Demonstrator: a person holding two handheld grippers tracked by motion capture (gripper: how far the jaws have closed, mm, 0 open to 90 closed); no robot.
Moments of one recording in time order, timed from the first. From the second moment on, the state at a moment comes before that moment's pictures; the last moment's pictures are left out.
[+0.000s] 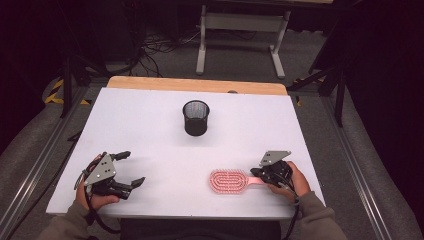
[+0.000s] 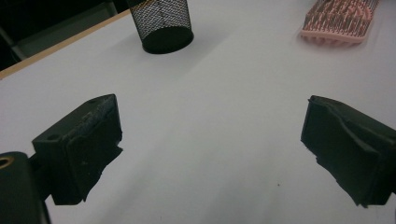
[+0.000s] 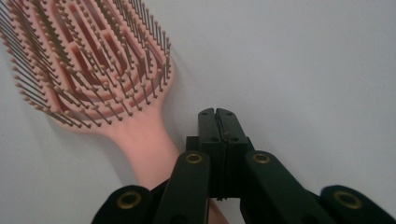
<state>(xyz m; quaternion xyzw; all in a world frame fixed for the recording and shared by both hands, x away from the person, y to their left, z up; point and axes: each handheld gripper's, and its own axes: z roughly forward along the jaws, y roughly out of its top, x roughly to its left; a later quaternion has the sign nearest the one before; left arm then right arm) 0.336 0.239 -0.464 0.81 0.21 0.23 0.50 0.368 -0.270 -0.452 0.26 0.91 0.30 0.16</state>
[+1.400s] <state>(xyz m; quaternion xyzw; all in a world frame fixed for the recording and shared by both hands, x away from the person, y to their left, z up) 0.336 0.238 -0.464 0.81 0.20 0.22 0.50 0.362 -0.279 -0.428 0.23 0.90 0.31 0.17</state>
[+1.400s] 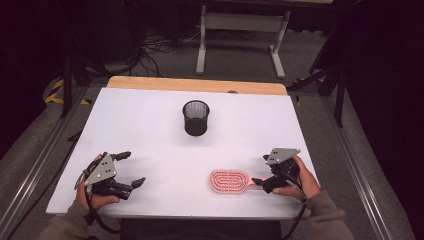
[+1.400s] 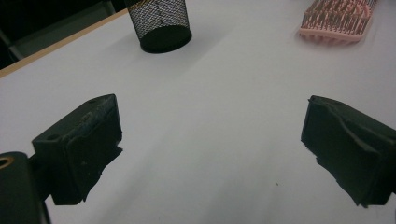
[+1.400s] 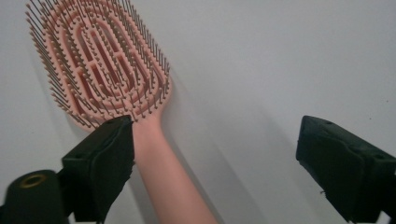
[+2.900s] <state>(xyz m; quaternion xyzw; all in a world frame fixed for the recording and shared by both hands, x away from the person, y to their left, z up) 0.338 0.237 -0.465 0.81 0.20 0.22 0.50 0.372 -0.244 -0.436 0.09 0.97 0.21 0.07</state>
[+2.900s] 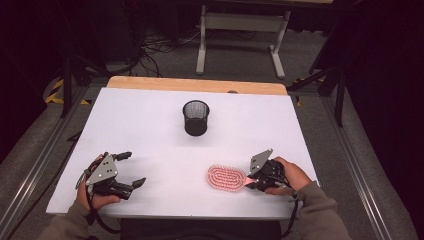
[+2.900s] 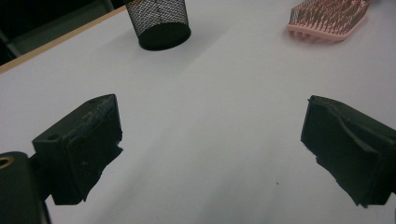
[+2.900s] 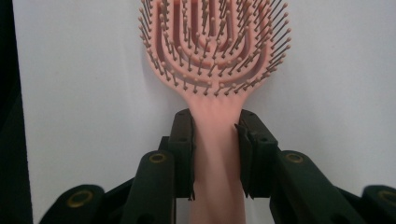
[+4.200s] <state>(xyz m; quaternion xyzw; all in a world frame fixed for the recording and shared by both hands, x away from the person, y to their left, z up) 0.338 0.237 -0.465 0.81 0.20 0.22 0.50 0.378 -0.257 -0.424 0.18 0.90 0.36 0.15</state>
